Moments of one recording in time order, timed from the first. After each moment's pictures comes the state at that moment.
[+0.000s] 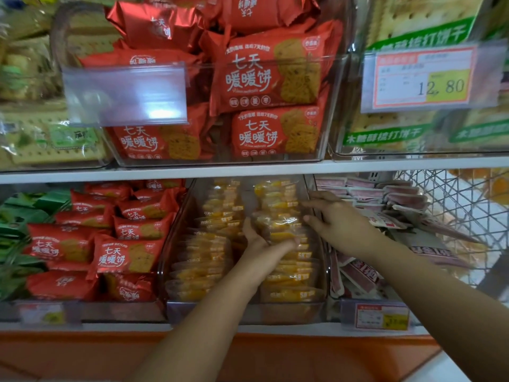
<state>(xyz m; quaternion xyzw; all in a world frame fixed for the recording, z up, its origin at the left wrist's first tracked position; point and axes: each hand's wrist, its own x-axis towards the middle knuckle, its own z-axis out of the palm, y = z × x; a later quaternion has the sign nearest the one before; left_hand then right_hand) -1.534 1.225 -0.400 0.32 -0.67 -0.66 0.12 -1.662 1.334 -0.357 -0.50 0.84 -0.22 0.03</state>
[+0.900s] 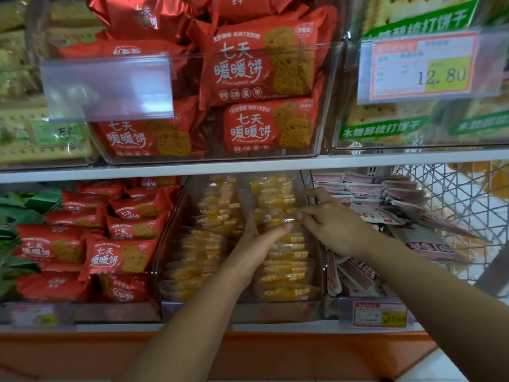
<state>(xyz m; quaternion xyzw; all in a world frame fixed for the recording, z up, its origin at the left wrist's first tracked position) -1.538 1.216 -0.400 0.29 -0.65 -0.69 0.13 -1.659 1.333 -0.360 -0.50 0.84 -0.19 0.06</state>
